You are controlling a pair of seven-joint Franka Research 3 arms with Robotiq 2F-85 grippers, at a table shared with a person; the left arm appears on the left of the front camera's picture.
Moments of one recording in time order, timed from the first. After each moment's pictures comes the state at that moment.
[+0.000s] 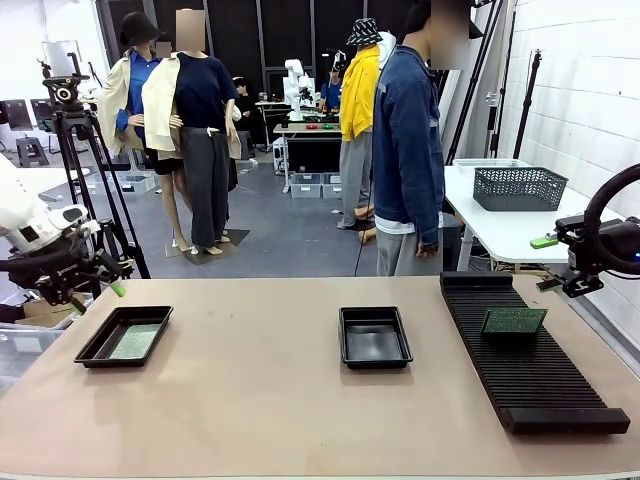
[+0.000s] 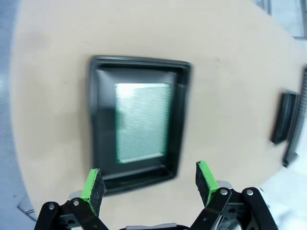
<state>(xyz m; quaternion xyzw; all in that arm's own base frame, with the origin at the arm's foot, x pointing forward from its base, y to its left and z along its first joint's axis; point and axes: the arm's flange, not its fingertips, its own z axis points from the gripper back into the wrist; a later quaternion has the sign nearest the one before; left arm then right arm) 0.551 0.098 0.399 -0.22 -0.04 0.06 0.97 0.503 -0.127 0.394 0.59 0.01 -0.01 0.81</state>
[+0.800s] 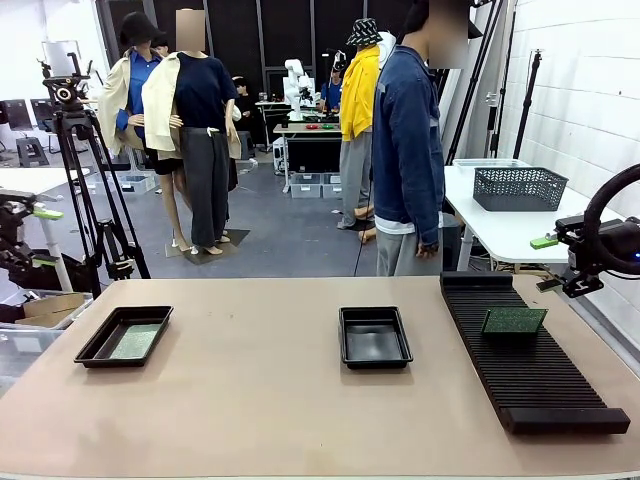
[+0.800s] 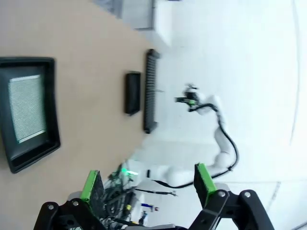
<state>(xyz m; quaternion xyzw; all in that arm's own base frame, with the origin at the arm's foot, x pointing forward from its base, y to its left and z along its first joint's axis) 0.522 0.223 0.447 -0.60 -0.05 0.05 0.80 0.503 -0.127 0.394 0.59 0.01 -0.01 0.81</state>
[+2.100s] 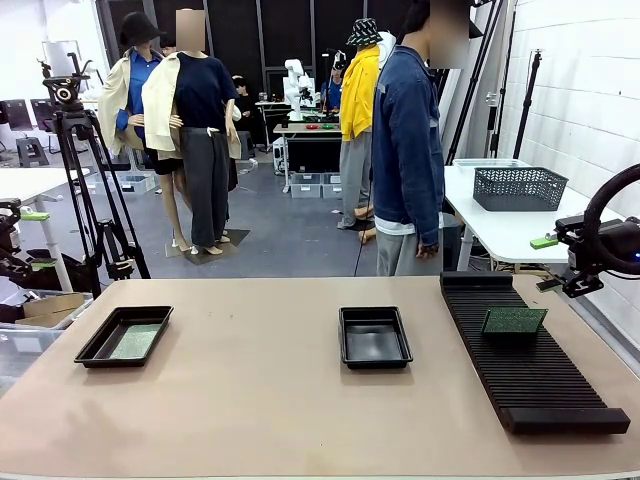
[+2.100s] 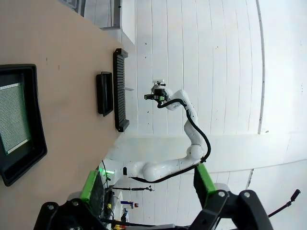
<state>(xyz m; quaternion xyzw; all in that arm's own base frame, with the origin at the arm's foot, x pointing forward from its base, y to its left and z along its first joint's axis) 0.534 0.245 0.415 -0.66 -0.03 0.04 0.75 0.503 -0.127 0.393 0.59 0.01 -0.01 0.81</state>
